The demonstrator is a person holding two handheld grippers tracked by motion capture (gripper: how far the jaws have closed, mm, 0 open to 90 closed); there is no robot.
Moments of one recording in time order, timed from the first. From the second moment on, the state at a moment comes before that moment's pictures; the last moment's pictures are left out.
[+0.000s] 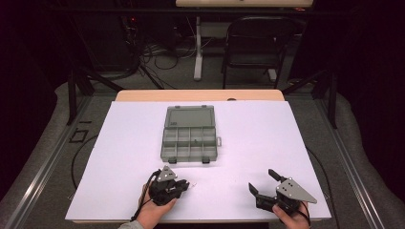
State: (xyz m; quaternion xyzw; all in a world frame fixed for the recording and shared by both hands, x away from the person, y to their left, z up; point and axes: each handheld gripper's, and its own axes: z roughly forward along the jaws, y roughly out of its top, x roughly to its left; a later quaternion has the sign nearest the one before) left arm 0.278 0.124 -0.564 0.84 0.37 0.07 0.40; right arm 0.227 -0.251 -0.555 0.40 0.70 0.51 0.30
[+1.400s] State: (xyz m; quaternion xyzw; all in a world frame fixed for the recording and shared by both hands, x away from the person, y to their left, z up) left arm 0.290 0.152 -0.548 0.78 0.41 0.08 0.46; right arm 0.227 -0.250 -0.555 0.39 0.70 0.51 0.30
